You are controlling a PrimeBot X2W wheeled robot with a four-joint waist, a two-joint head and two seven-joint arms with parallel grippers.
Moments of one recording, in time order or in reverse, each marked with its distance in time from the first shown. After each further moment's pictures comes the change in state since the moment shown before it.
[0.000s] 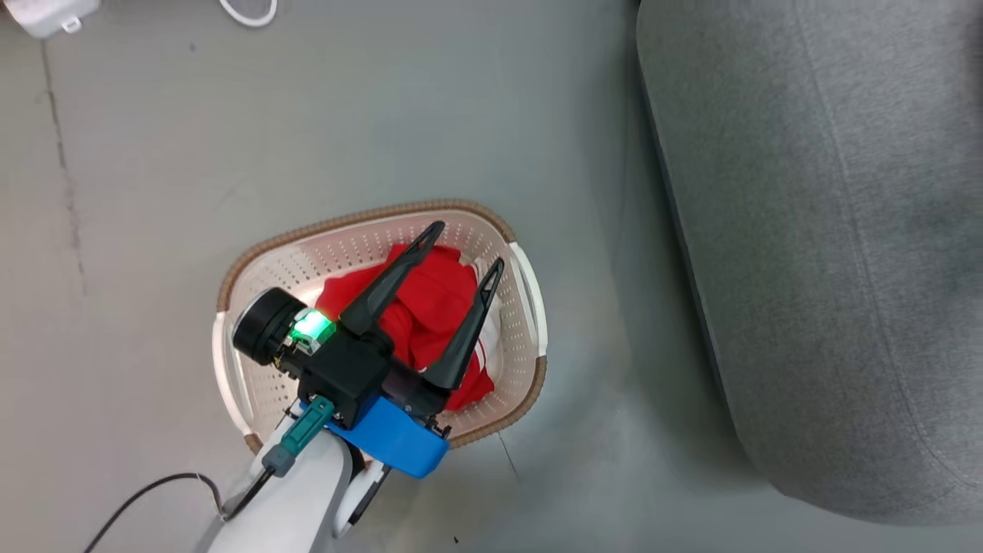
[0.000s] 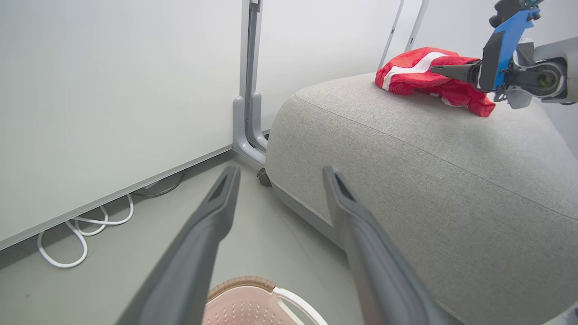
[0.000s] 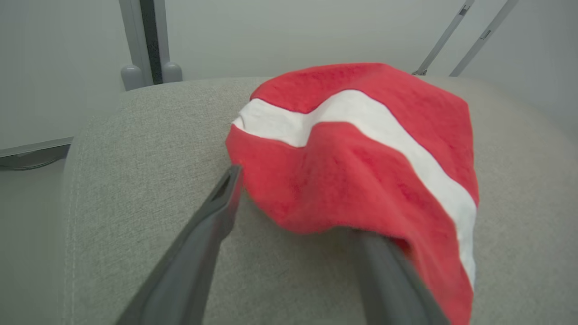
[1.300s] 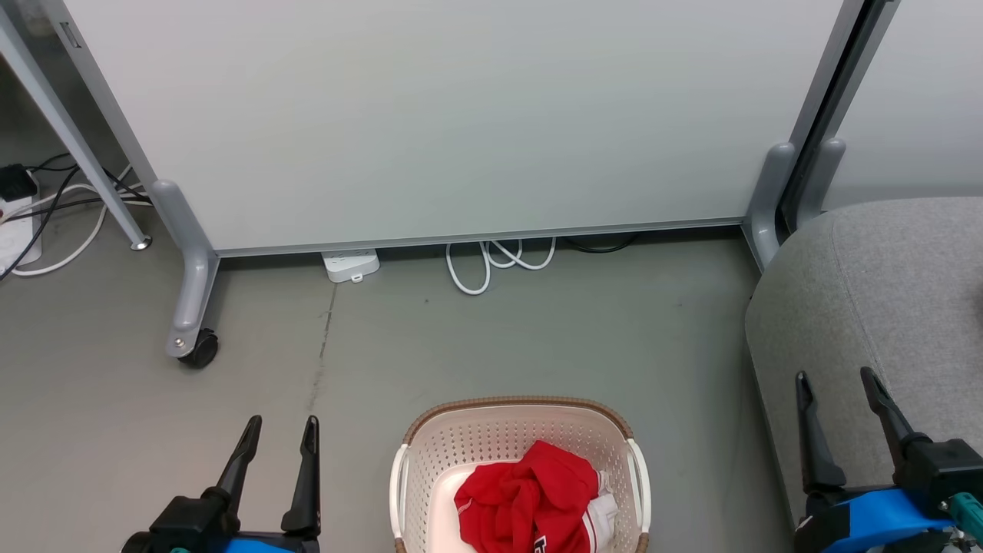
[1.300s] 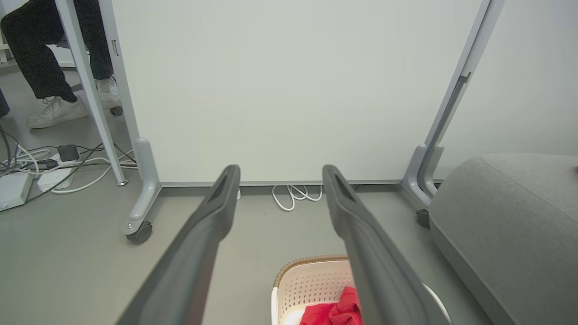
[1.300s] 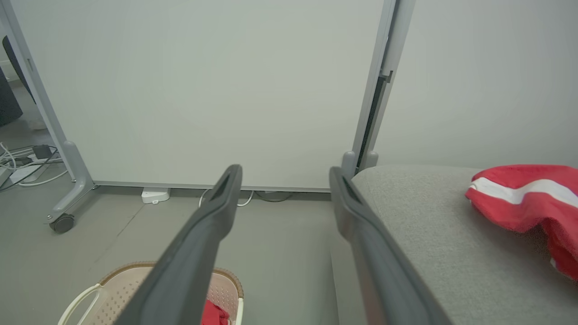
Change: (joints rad) left arm 0.436 -0.094 0.426 0.088 -0.044 0.019 0.000; right arm 0.989 0.314 0.312 -0.998 0.104 0.000 0.149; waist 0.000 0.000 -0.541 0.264
